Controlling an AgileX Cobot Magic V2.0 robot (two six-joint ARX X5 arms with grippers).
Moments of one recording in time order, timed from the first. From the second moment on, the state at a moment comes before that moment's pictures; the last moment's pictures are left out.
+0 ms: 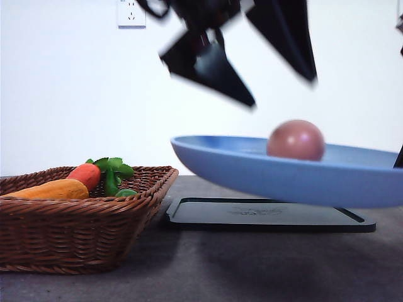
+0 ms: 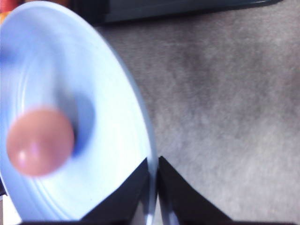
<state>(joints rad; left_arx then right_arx) -1.00 1.43 1.18 -0.46 0.10 -0.12 0.14 1.03 0.59 -0.68 -0.65 0.34</state>
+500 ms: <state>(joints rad) -0.96 0.90 1.18 -0.59 -0.21 -0.12 0.04 1.48 0.90 -0.63 -0.58 0.26</state>
